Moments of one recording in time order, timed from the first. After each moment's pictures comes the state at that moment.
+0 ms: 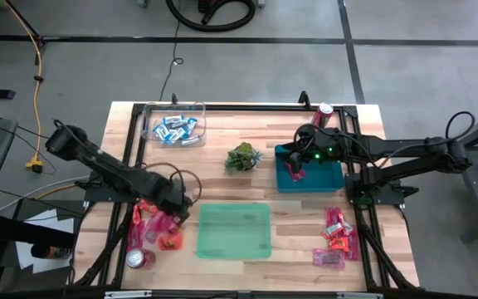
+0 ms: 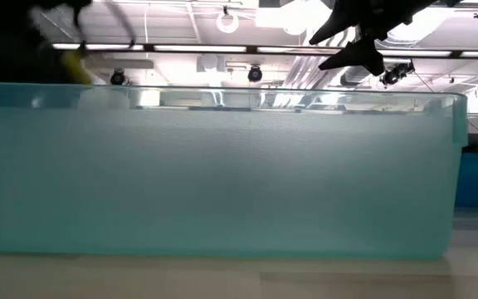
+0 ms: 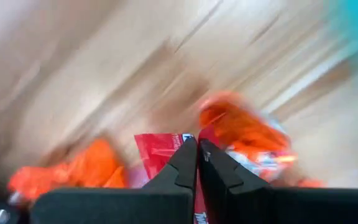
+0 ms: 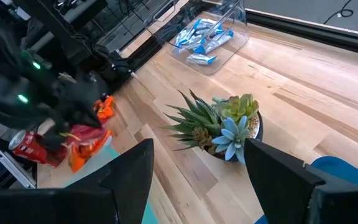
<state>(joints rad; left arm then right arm) -0.41 1.34 0.77 -0.89 0.00 -1.25 -0.08 1.01 0.80 -0.27 0.17 0.65</state>
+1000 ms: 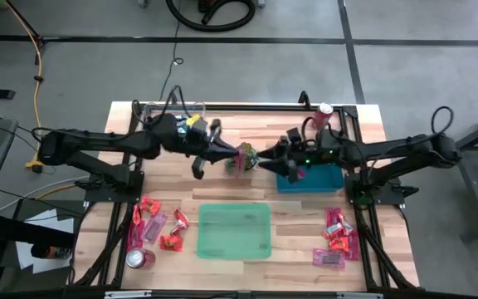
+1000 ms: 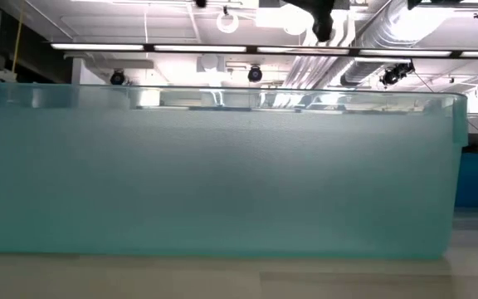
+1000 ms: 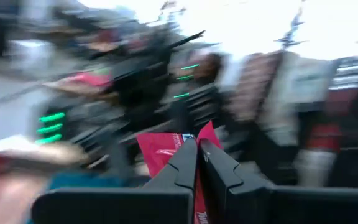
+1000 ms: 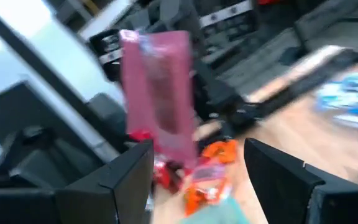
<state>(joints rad) 0.10 1.25 0.94 0.46 0.30 -0.31 -0.02 1.17 0.80 0.36 -0.10 0.62</state>
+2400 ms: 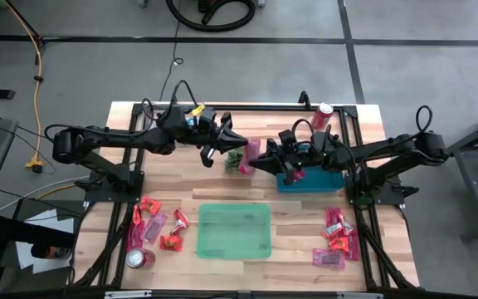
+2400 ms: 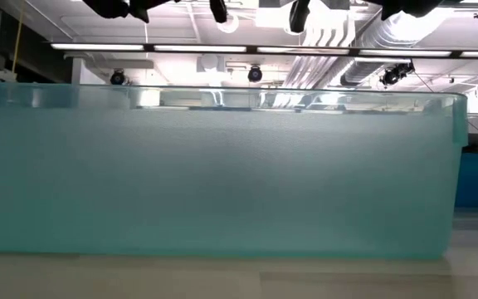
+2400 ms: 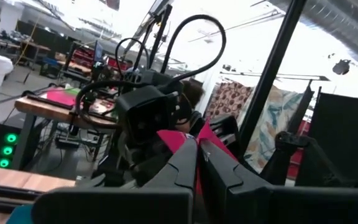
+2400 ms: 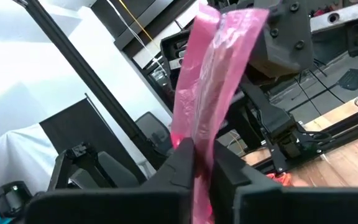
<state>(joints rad) 0.21 1.41 0.94 0.76 0.42 -0.46 0.00 1.32 0.80 0.72 -0.18 0.66</state>
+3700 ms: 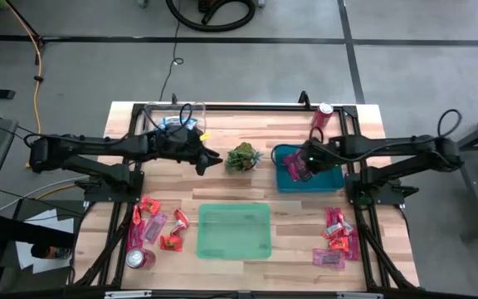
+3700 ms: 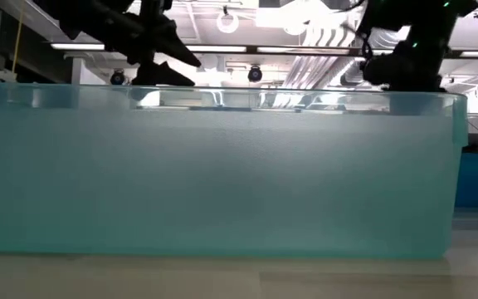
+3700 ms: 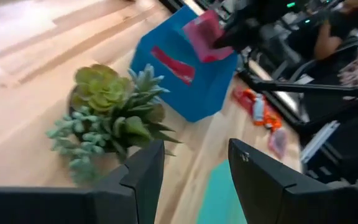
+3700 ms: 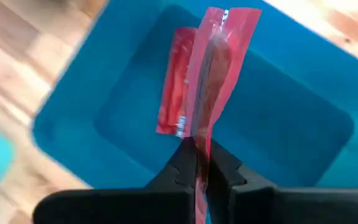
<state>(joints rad) 0.19 1.13 0.68 0.00 0.10 -0.62 -0.13 1.13 0.80 -0.93 0.16 0.80</state>
